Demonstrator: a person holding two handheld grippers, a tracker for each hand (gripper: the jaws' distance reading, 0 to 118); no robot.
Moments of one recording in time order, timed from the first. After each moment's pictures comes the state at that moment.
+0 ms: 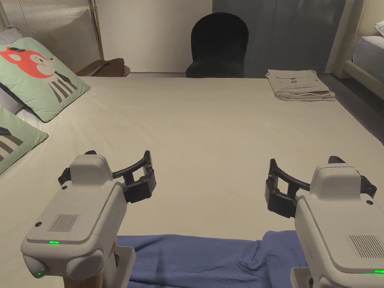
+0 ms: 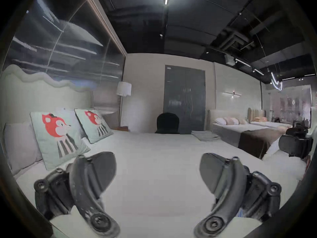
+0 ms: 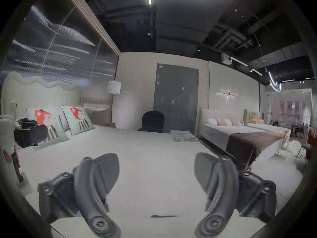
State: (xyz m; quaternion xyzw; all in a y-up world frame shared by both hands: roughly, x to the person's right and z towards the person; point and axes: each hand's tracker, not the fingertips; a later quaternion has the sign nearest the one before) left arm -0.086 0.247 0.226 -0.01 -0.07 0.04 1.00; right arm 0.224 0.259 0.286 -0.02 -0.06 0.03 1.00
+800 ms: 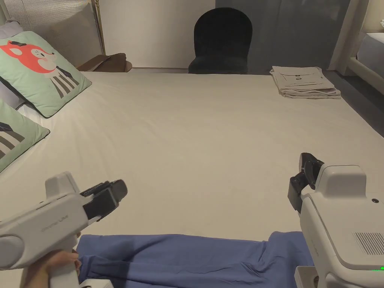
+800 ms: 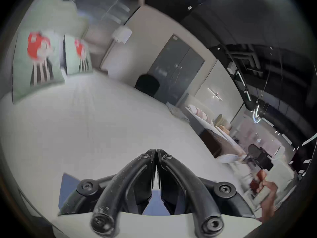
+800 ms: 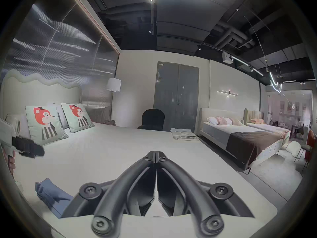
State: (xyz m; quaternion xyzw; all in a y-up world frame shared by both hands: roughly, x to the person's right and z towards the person) left arm -0.207 0.197 0.186 -0.25 -0.22 0.27 0.90; right arm 0.222 0.253 0.270 -0.03 -0.06 0.04 1.00
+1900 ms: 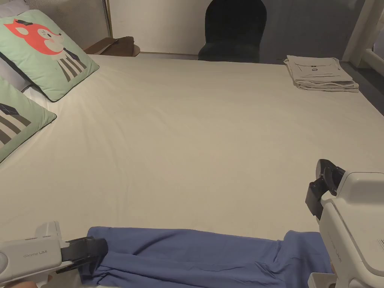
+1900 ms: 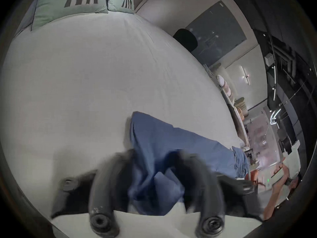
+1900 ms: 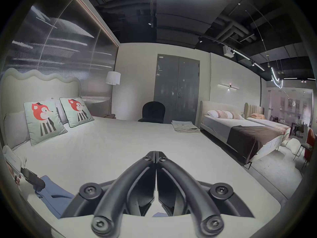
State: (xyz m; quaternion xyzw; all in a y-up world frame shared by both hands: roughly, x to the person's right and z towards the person) left arm -0.285 0.077 0.172 -0.45 -0.15 0.28 0.83; right arm 0.218 0.234 0.250 -0.06 -0.07 0.03 1.00
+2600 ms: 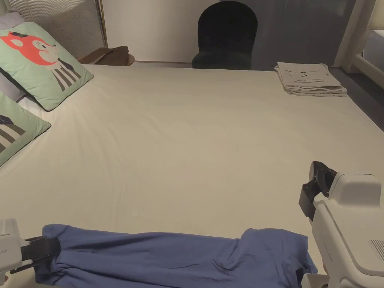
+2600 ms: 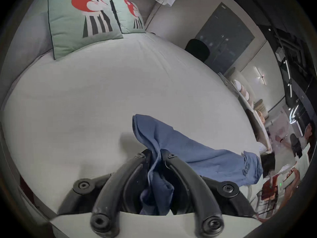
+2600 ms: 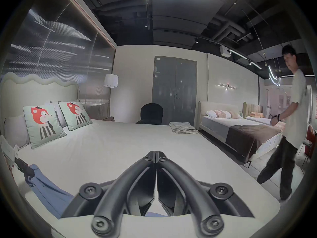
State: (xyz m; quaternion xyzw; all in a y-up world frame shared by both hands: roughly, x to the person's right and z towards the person) left arm -0.319 0.132 0.193 -0.43 -0.05 0.21 0.88; right arm 0.232 0.238 0.262 -0.05 -0.07 0.02 1.00
